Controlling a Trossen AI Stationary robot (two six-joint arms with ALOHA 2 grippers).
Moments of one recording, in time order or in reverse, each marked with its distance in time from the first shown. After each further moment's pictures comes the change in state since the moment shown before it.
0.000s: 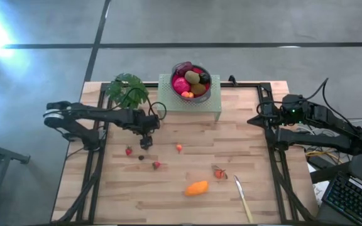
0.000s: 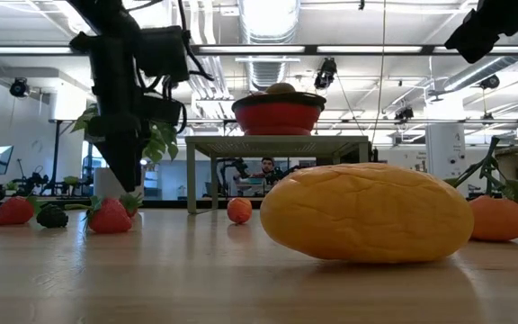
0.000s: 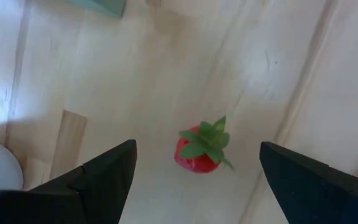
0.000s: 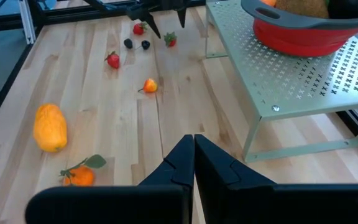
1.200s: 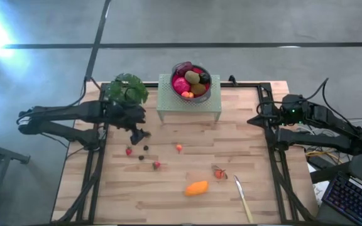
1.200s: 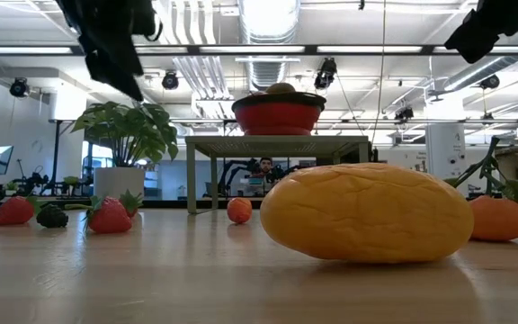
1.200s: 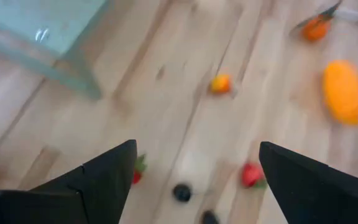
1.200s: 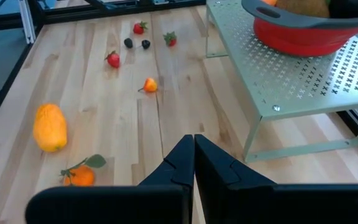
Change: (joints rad) left arm -0.025 -0.440 0.090 -0.066 0.163 -0.192; right arm 0.000 0.001 0.000 0.000 0.000 0.000
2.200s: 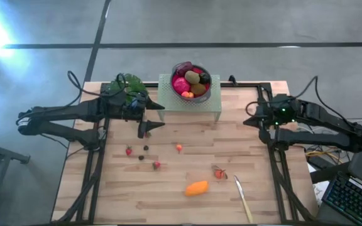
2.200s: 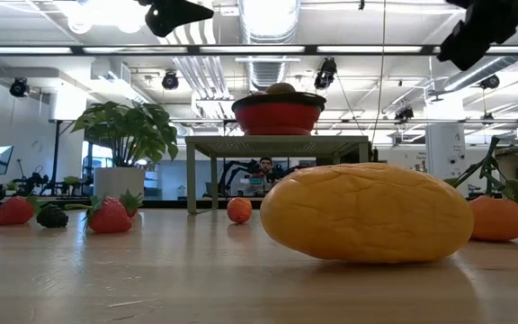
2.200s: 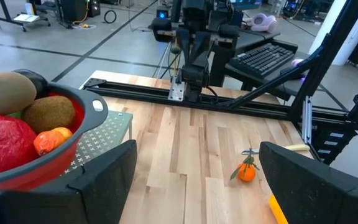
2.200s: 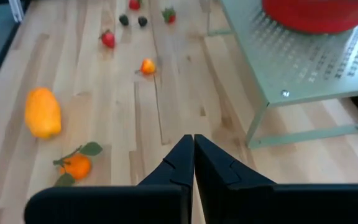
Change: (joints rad) left arm 0.020 -0.009 0.000 0.655 0.110 0.250; right arm 0.000 0.092 0.003 -0.002 0.001 -0.005
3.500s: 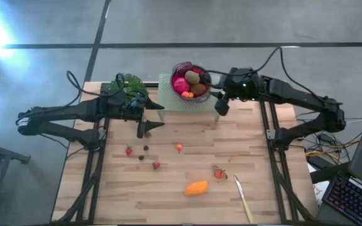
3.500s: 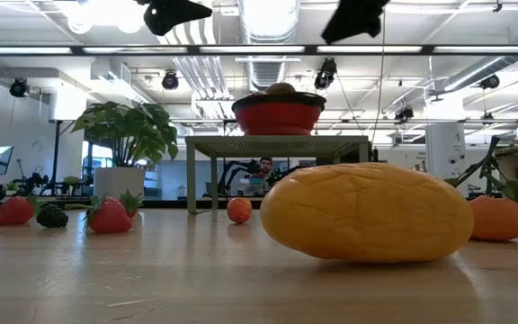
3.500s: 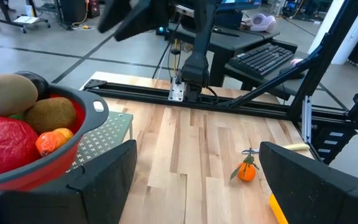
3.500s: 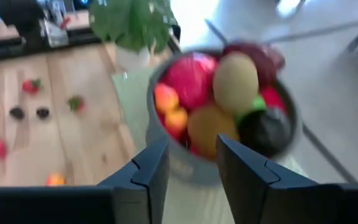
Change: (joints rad) left arm 0.000 -0.010 0.000 -0.008 0.000 0.006; right arm 0.003 0.710 0.573 0.185 0.357 0.032
